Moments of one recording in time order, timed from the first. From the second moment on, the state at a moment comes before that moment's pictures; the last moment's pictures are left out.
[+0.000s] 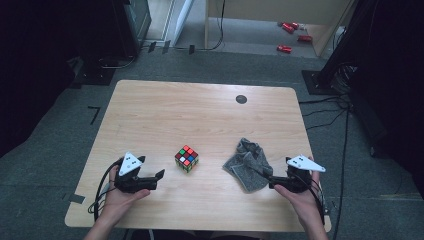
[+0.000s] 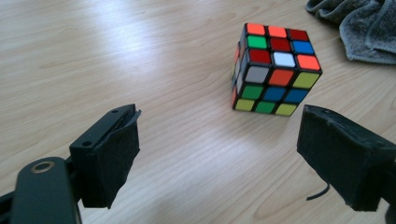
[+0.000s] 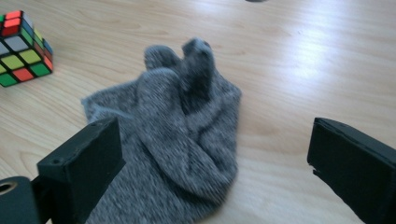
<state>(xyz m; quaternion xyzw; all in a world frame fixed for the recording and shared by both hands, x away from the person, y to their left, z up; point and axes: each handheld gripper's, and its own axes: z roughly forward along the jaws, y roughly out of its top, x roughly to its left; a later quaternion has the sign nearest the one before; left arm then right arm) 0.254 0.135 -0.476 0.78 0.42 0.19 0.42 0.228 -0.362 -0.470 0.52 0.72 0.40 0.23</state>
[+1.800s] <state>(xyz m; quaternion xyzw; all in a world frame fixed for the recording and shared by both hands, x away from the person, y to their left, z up) 0.226 0.233 -0.517 0.77 0.51 0.21 0.32 0.183 -0.436 -0.526 0.60 0.70 0.31 0.24</state>
